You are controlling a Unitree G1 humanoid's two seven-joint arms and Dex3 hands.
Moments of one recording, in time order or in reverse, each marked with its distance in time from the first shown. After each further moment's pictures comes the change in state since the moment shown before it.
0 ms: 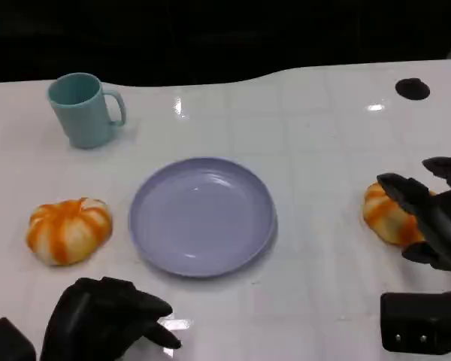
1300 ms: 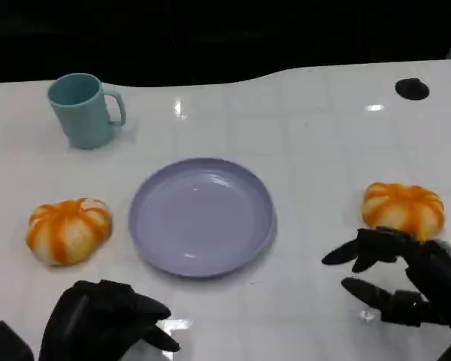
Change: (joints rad) left arm 0.013 0.002 0.001 -0.010 -0.001 0.000 0.000; right arm 0.132 0.199 -0.170 0.203 0.641 -0.719 0.044
